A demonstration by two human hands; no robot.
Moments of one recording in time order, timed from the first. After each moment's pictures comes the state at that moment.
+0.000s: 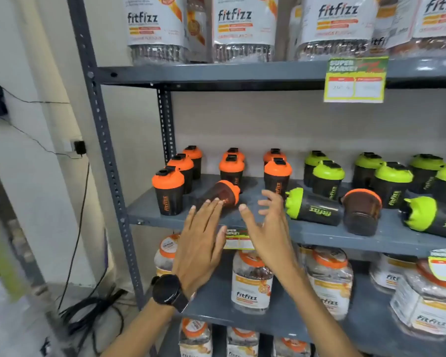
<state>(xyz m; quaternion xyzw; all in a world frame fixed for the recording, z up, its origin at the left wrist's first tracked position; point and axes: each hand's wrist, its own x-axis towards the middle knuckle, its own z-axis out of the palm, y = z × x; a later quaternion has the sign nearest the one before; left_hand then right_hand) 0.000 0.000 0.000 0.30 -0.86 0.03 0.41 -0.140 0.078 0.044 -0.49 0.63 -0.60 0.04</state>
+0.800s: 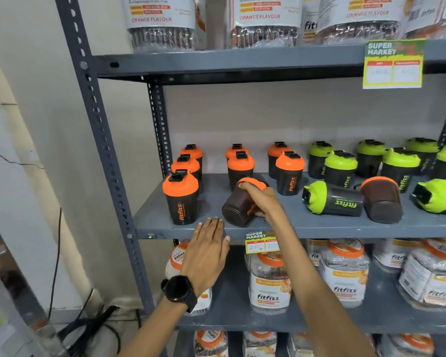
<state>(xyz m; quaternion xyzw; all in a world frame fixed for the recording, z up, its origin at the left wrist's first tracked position) 0.031 -0.098 -0.040 0.33 -0.91 0.07 0.25 -0.152 -0.077 0.052 -0.27 0.69 -0.61 0.28</state>
